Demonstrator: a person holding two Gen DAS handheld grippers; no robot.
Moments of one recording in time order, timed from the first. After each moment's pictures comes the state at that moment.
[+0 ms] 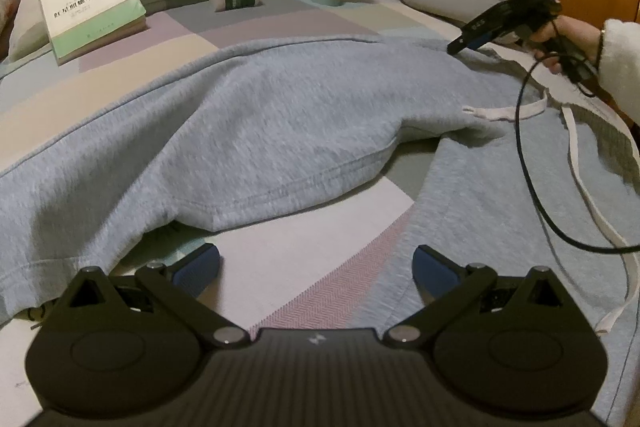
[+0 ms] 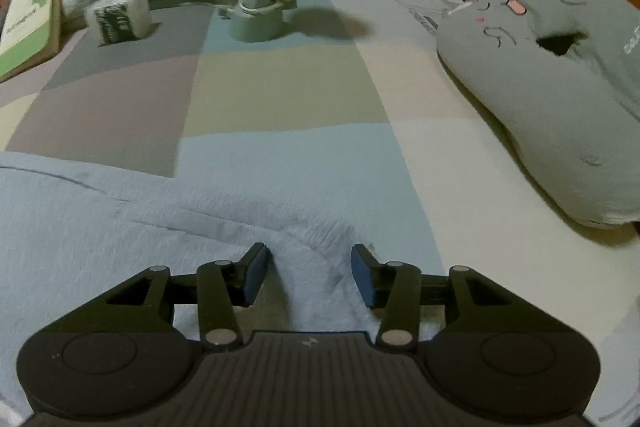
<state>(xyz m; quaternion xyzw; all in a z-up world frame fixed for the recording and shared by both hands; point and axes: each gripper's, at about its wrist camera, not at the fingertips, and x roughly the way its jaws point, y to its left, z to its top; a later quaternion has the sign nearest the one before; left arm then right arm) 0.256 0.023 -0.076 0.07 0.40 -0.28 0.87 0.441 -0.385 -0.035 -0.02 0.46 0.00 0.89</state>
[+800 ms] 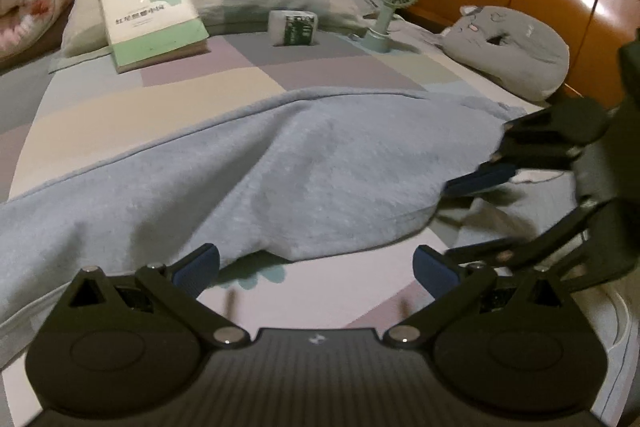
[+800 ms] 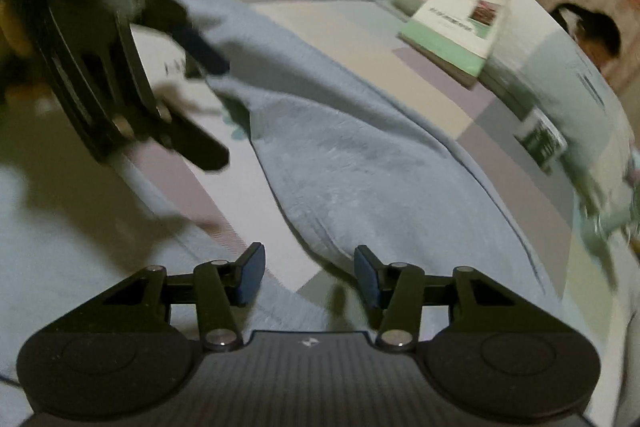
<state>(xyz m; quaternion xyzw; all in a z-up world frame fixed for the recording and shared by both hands) 0.262 0.066 -0.045 0.02 0.37 -0.24 0.90 0.278 -0.111 -0.053 -0.33 0.34 0.34 0.81</state>
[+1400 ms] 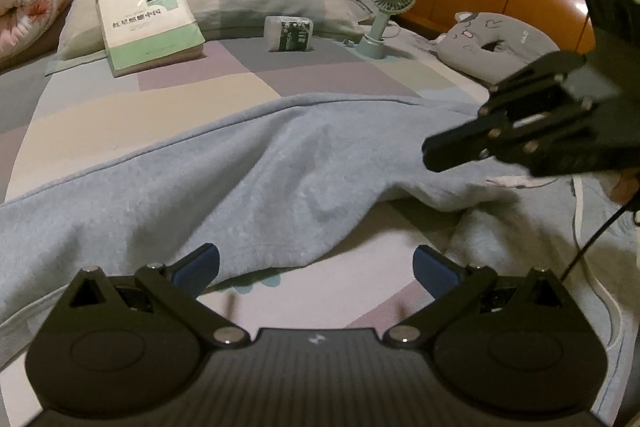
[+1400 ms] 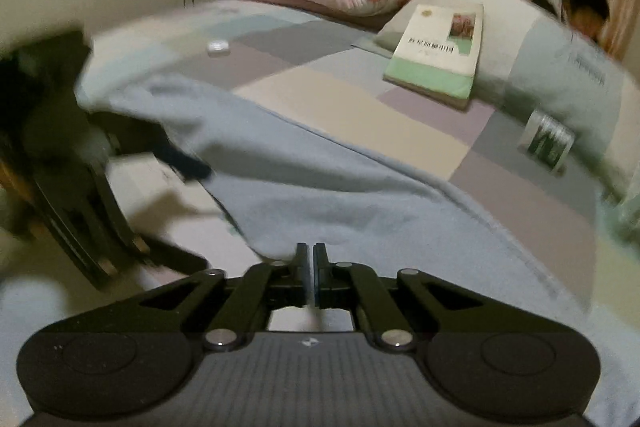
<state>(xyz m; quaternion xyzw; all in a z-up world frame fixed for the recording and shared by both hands) 0.258 0.065 -0.043 0.01 0.36 -0.25 0.90 0.305 -0.145 0.010 -0.16 0.34 0.39 0.84</state>
